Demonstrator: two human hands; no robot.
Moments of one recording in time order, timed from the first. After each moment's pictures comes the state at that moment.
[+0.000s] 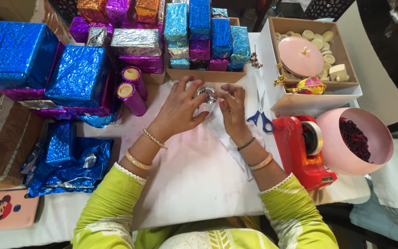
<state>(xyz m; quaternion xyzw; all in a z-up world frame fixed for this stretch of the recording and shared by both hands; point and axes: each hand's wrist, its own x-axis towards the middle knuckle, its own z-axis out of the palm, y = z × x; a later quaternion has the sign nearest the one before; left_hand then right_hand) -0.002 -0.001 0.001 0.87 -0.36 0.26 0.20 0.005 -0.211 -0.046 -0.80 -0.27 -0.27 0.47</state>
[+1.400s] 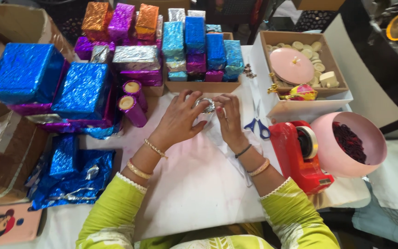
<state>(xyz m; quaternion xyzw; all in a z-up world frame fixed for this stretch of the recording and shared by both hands) -0.007 -0.004 0.010 0.87 -0.37 0.26 0.21 0.004 -0.206 -0.043 -0.77 -0.28 -0.27 0.51</state>
